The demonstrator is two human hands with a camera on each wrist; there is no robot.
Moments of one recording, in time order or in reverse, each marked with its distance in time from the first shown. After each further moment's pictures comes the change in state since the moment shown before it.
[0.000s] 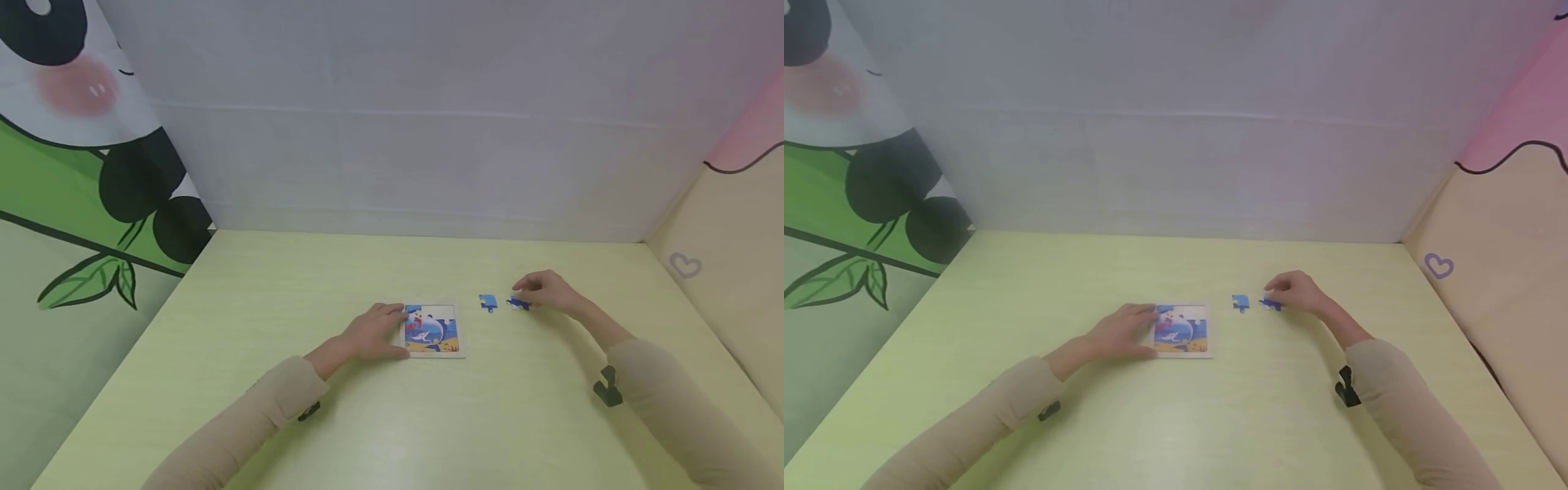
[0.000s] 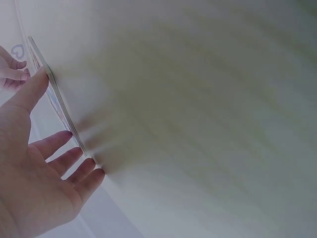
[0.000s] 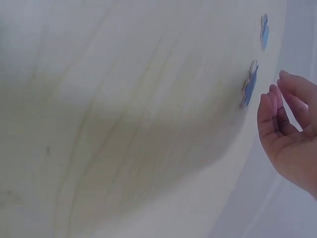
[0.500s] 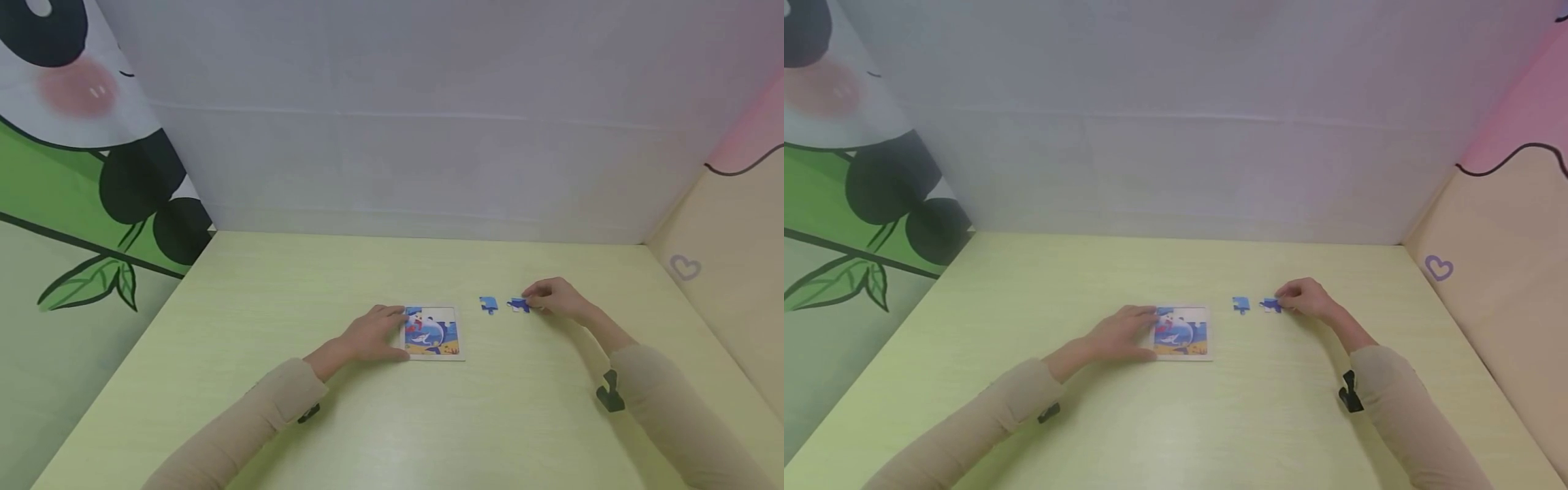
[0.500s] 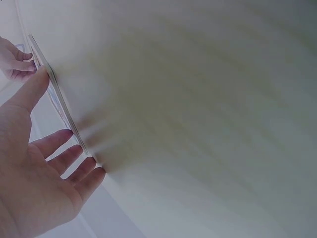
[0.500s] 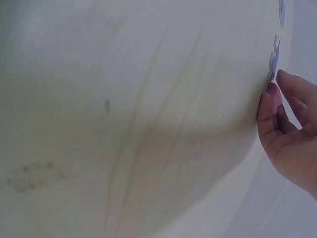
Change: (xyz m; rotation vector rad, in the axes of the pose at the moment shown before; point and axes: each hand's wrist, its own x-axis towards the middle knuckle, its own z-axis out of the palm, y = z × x) left_hand -0.003 0.002 0.001 -0.001 0.006 -0.003; right_hand -0.007 0.019 -0.002 0.081 -0.009 0.078
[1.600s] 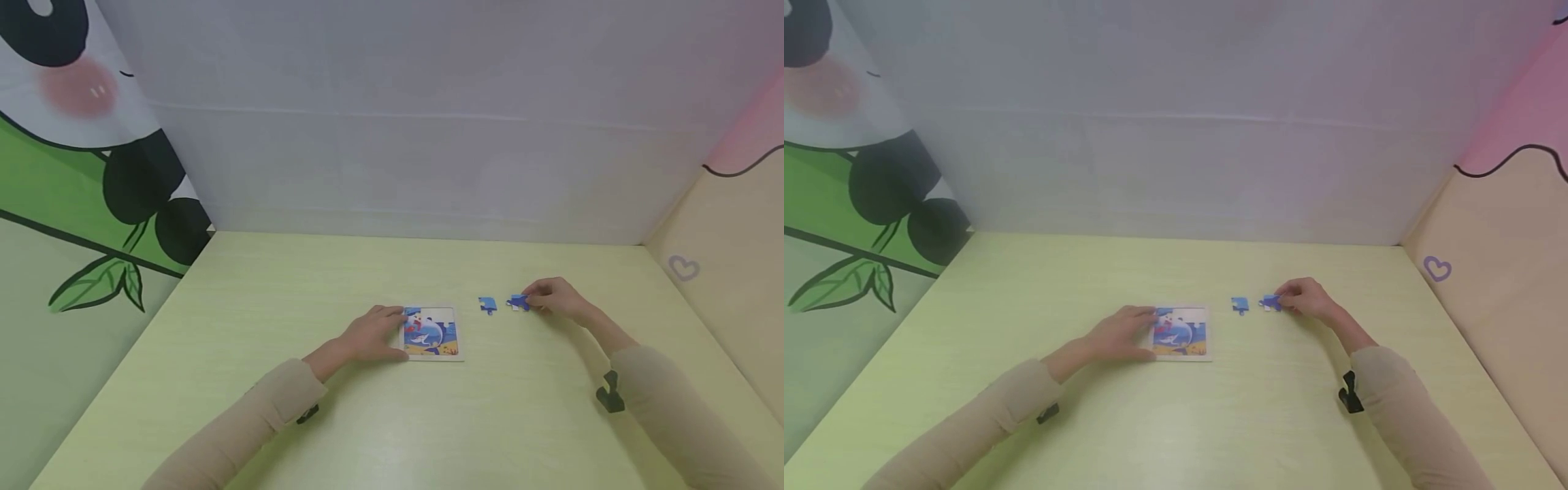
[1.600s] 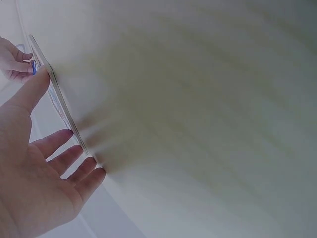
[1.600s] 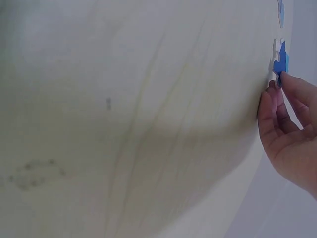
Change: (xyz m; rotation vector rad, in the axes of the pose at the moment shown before) left_hand 0.001 -0.002 0.002 0.004 0.002 0.006; right_hand 0.000 0.004 -0.002 0.057 -0.012 -0.013
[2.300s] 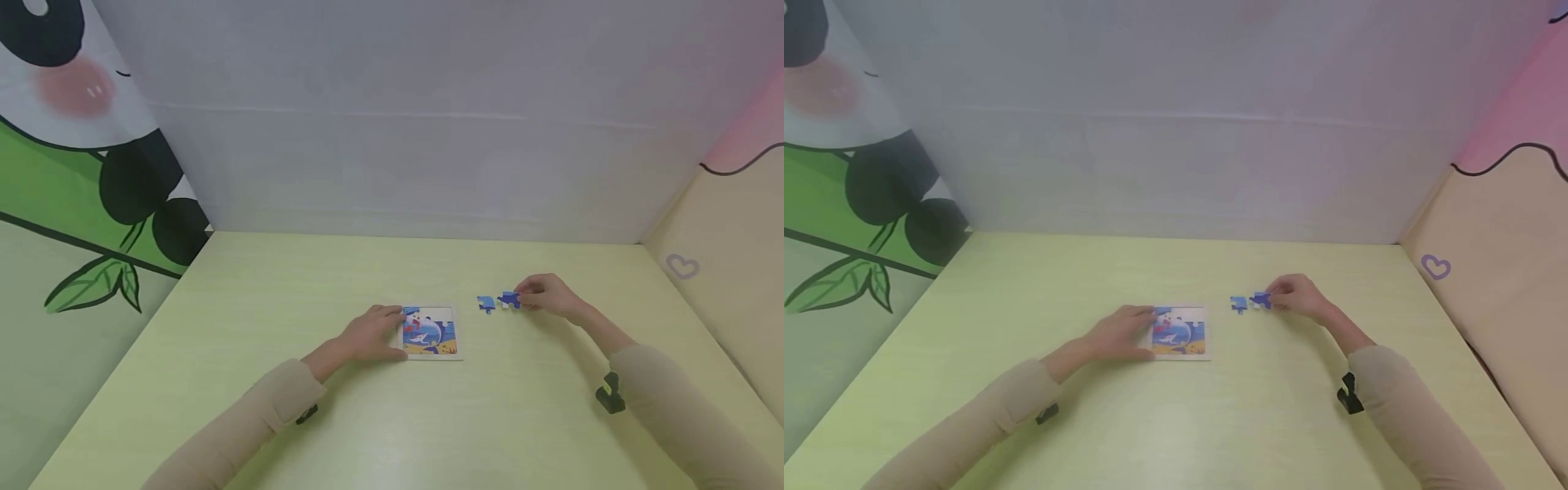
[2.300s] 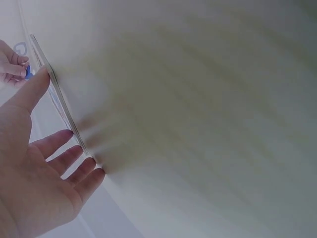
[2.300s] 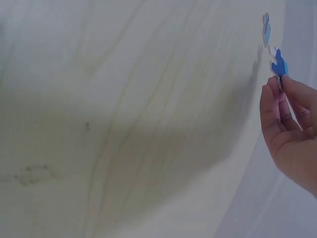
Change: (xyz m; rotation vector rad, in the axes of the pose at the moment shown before) left_hand 0.003 -0.003 0.005 0.014 0.006 -0.006; right_hand -0.005 -0.022 0.008 0.013 0.004 -0.051
